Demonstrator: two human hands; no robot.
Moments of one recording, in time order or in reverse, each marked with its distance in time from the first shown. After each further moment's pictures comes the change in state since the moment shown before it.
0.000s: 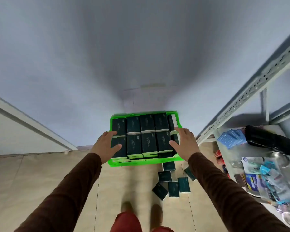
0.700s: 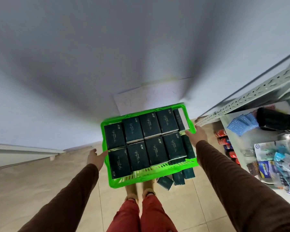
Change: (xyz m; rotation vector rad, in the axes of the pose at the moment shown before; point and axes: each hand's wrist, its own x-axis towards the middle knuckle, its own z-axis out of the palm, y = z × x) left_hand 0.165 -0.142 0.072 -0.541 -0.089 -0.741; right_hand 0.170 0.069 0.100 0.245 0.017 0.716
